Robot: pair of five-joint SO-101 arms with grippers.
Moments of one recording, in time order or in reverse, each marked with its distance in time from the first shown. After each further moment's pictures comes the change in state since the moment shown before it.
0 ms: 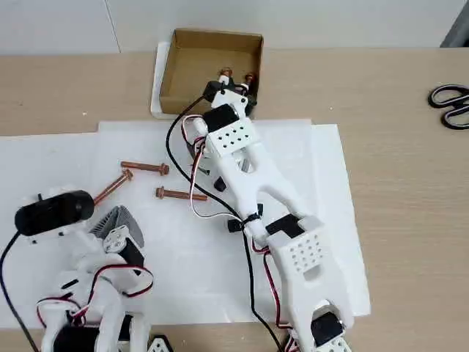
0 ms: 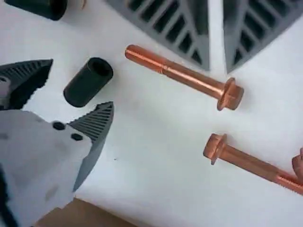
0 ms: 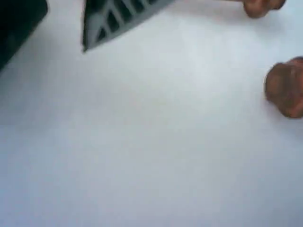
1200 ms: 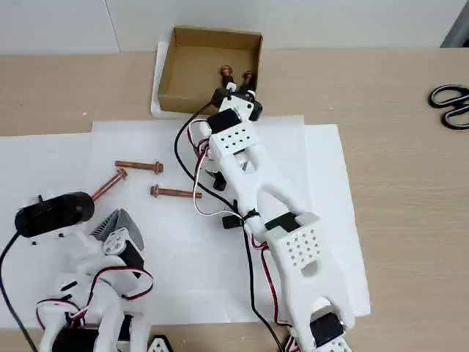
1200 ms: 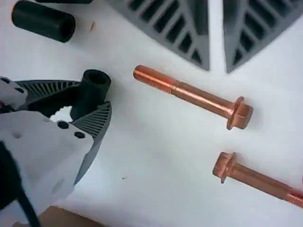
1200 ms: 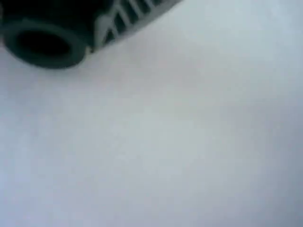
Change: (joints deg) left arm 0.0 0.0 -0.7 1.6 0.0; right arm 0.8 4.1 -0.2 -0.8 0.3
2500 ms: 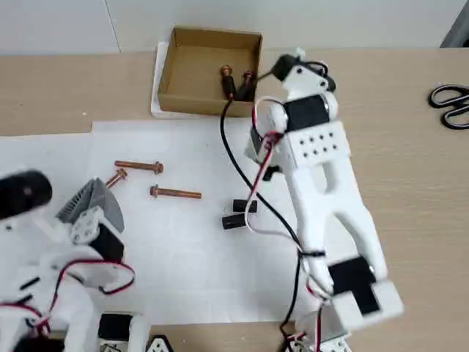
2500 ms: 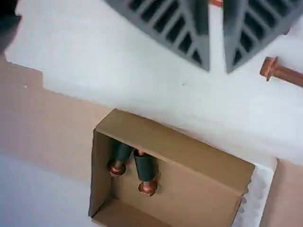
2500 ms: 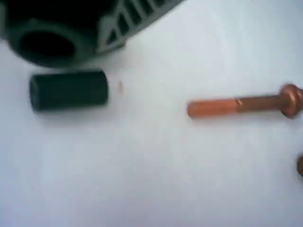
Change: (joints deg) left arm 0.0 25.2 -36.0 3.3 0.0; right arm 12.0 -46.4 26.3 11.3 6.1
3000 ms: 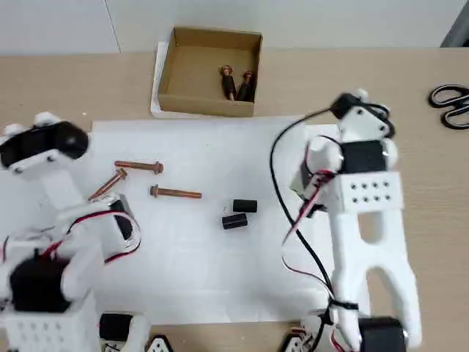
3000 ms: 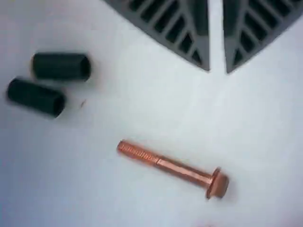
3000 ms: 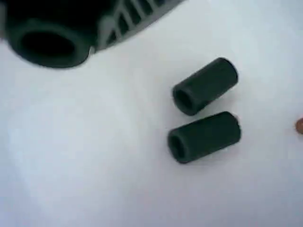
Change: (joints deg) left arm 0.0 20.9 -7.6 16.2 -4.7; right arm 13.2 -22.6 25.7 0.0 2.5
